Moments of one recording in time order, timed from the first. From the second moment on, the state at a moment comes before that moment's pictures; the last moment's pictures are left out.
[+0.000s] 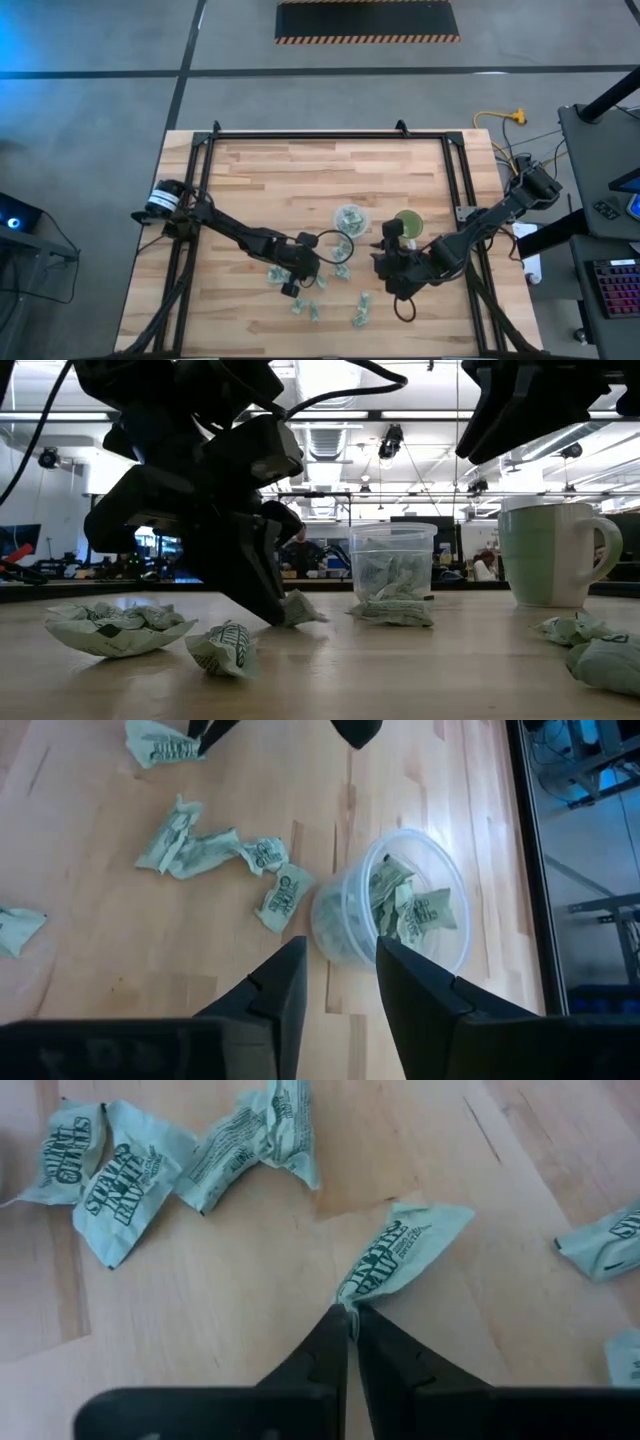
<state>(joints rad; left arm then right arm) -0.29 1.83 0.93 0.05 0.00 0.04 0.59 1.51 1.04 -0.68 0.71 0.21</state>
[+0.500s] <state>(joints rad) -0.27 1.64 0.93 0.12 -0.54 0.21 0.59 1.51 1.02 -0.67 0.71 0.21</state>
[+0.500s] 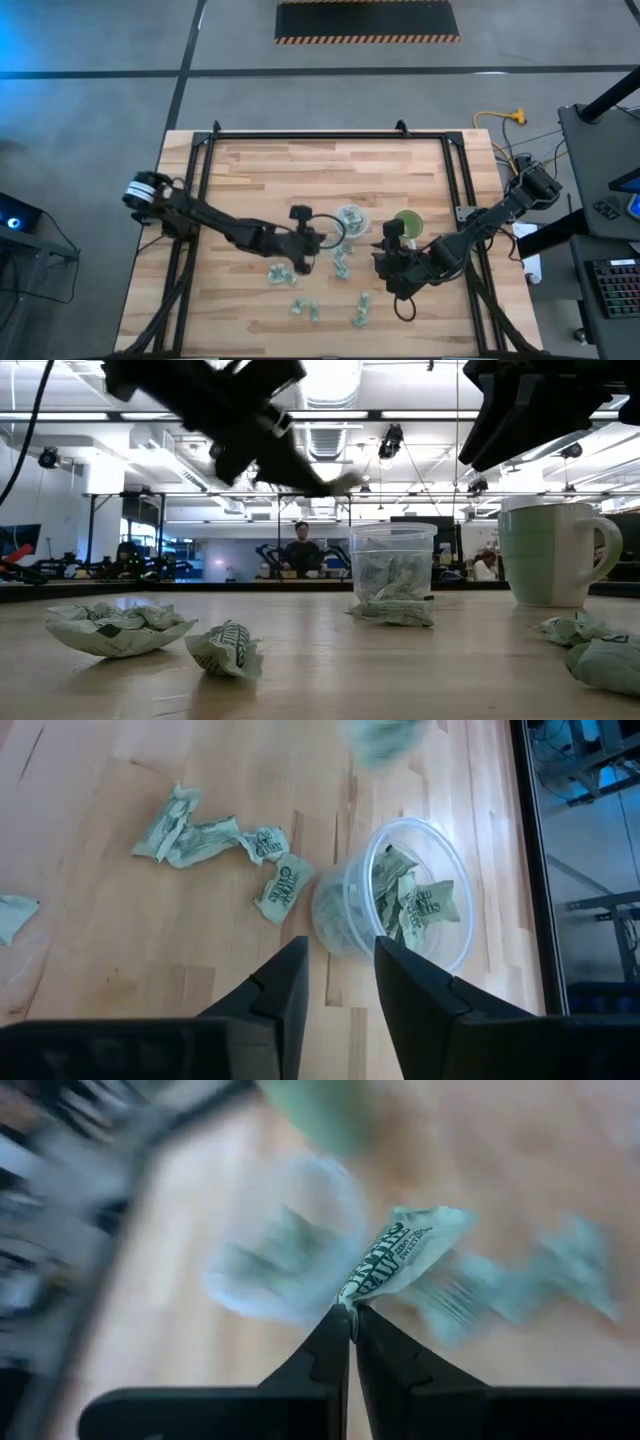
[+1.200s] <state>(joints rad) -0.04 1.76 1.04 0.29 -0.27 0.38 0.59 1.51 1.02 -0.68 0.71 0.22</state>
